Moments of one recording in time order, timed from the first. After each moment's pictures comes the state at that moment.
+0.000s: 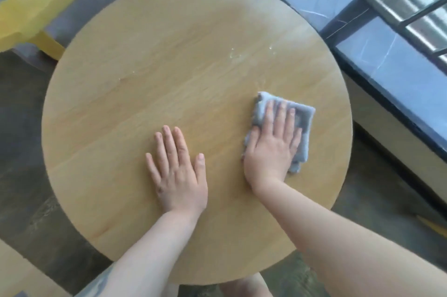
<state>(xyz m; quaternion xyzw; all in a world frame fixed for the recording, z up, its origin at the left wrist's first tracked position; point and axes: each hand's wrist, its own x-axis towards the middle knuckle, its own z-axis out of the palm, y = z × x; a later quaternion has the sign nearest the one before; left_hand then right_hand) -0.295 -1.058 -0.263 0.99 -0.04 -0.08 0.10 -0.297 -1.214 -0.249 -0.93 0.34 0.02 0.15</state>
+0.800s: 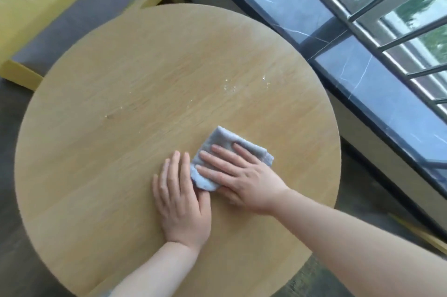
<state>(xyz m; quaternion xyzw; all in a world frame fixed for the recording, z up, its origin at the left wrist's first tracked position) -0.271 -1.068 -0.260 0.98 -0.09 -0.07 0.19 -0.271 -1.244 -0.240 -0.95 -0.24 0.14 0.11</state>
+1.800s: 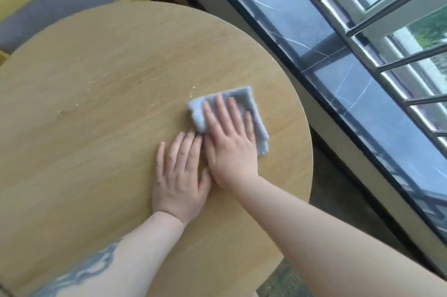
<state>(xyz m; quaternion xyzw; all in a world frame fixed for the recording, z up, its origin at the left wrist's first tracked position) -0.243 -1.160 -0.262 0.97 -0.18 -0.03 0.14 -0.218 -1.287 -0.244 -0.97 0.08 0.07 0.20</state>
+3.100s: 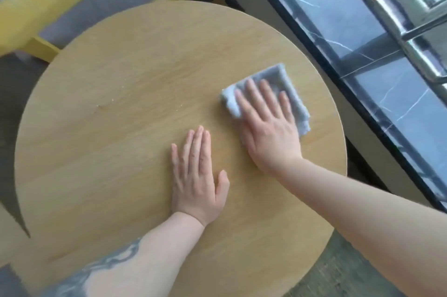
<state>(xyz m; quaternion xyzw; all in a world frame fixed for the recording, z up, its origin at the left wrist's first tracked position) -0.240 -1.159 -0.258 0.98 -0.12 -0.04 0.15 -0.181 -1.328 -0.247 -0.99 -0.04 0.06 0.14</state>
